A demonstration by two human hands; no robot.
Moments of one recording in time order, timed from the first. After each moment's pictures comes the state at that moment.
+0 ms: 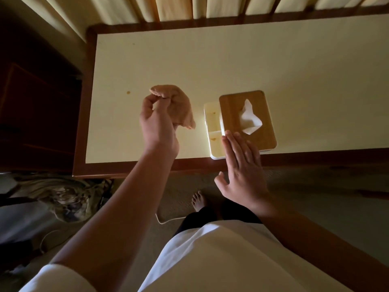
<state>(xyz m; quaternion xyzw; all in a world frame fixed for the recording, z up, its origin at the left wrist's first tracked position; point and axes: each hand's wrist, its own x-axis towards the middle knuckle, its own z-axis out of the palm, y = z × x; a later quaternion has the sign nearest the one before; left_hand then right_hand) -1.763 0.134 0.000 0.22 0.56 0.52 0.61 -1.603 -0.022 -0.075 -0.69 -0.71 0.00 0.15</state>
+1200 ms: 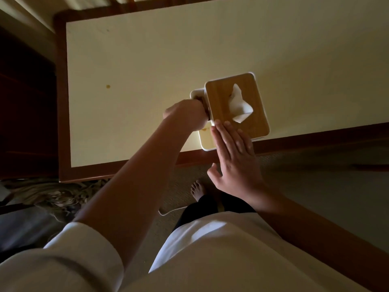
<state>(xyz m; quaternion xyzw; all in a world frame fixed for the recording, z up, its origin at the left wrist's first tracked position) -1.688 0.170 -0.039 0.76 0.54 -0.28 0.23 -1.603 -0.021 -0.076 -0.69 -0.71 -0.02 0.14</state>
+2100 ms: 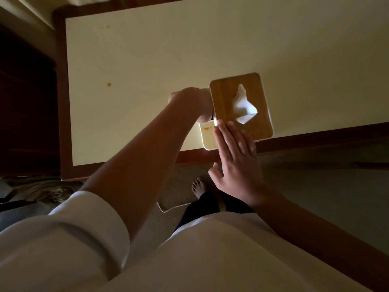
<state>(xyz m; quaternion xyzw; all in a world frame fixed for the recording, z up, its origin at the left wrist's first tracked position) -1.674 0.184 -0.010 0.77 0.46 -0.38 0.22 -1.608 -0.023 -0.077 -0.70 -0.70 -0.01 0.14</state>
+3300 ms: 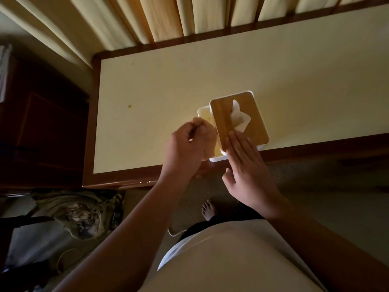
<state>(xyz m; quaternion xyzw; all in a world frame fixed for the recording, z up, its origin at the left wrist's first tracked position) -1.742 0.056 0.015 0.57 0.57 0.29 0.51 -1.587 -0.041 -0.069 -0.67 -0.72 0.02 0.19</state>
